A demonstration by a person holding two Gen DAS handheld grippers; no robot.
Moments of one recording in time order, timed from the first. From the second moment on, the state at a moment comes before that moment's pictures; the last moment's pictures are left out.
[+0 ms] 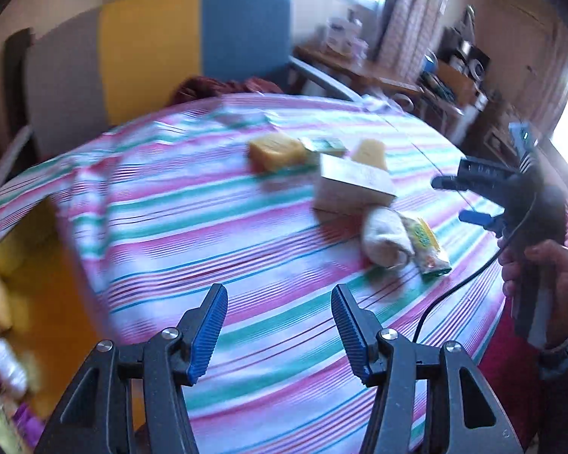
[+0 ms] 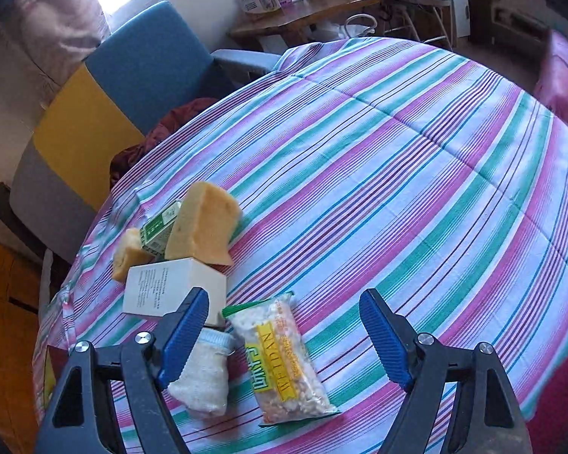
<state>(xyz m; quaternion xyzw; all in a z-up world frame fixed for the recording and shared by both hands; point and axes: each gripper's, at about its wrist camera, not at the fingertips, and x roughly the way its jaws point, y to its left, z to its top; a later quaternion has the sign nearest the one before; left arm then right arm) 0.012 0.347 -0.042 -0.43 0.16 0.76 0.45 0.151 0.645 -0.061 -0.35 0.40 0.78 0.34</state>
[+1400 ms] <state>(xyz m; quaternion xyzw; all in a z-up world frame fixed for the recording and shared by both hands) 0.044 0.335 -0.108 -0.44 0.16 0.75 0.47 0.118 0.619 -0.060 -0.40 0.33 0.81 0.28</state>
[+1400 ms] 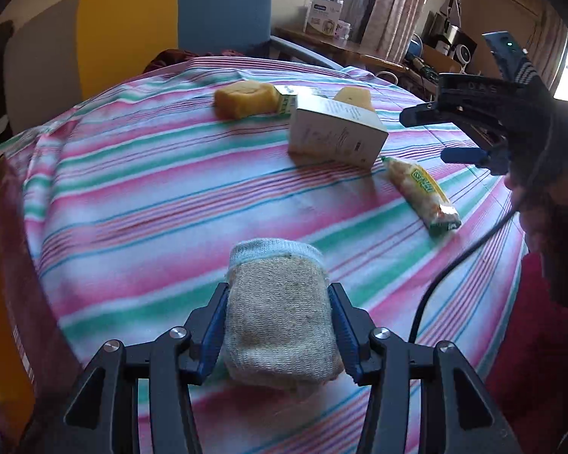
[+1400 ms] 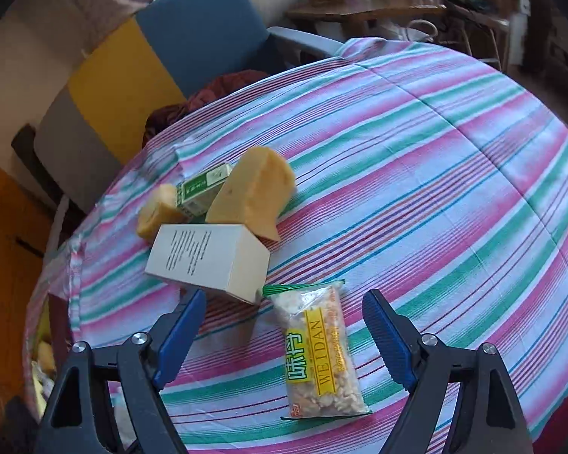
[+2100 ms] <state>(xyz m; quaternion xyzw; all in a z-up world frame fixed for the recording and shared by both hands) 0.034 0.303 -0.112 -0.46 0.11 0.74 0.48 -0.026 0.583 -0.072 -0.55 0.11 0.82 0.15</state>
